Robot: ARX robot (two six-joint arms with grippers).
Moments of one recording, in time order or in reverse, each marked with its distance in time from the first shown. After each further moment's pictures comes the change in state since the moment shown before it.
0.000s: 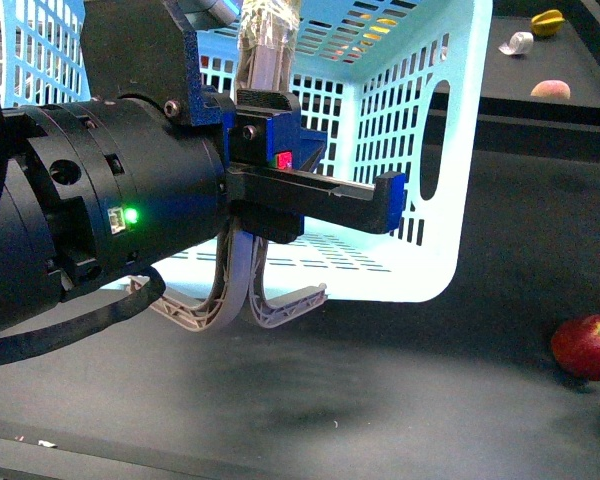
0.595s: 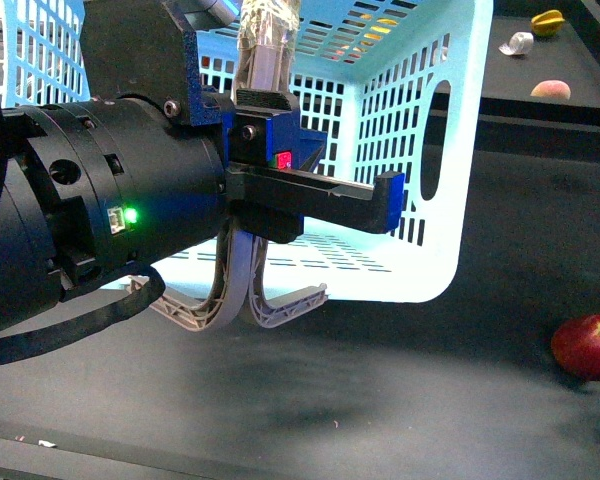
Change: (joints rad) left arm 0.000 0.000 0.000 0.000 0.000 0.000; right arm 0.001 0.016 -0.006 0.006 -0.001 -0.013
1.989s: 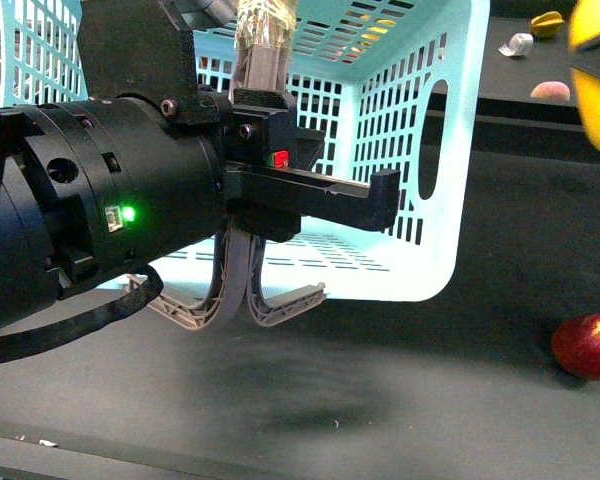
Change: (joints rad) left arm 0.000 0.000 0.000 0.000 0.000 0.000; right arm 0.655 -1.398 -0.396 -0.449 -0.328 0.363
